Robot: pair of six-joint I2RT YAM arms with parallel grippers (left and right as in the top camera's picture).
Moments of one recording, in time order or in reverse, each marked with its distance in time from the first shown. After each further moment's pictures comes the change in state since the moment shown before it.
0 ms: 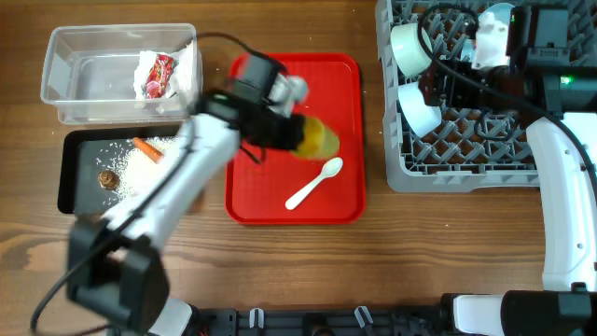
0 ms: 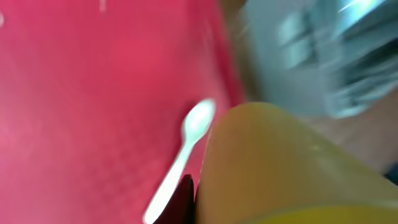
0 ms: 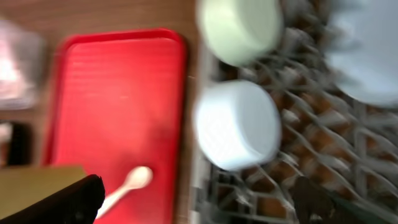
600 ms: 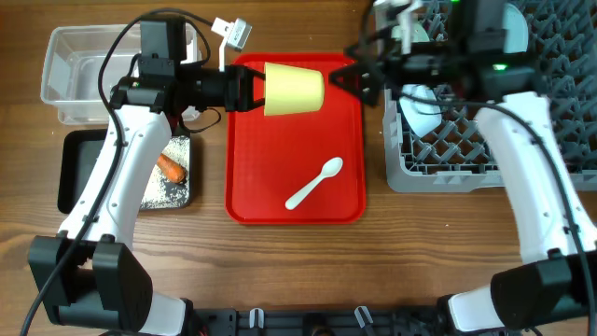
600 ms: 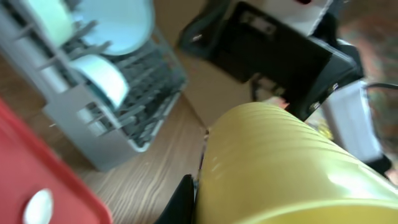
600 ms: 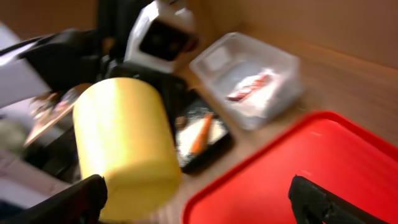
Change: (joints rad) left arm 0.305 -0.041 0.010 0.306 0.953 -0.008; right arm 0.216 0.109 -0.001 0.397 -0.819 -0.156
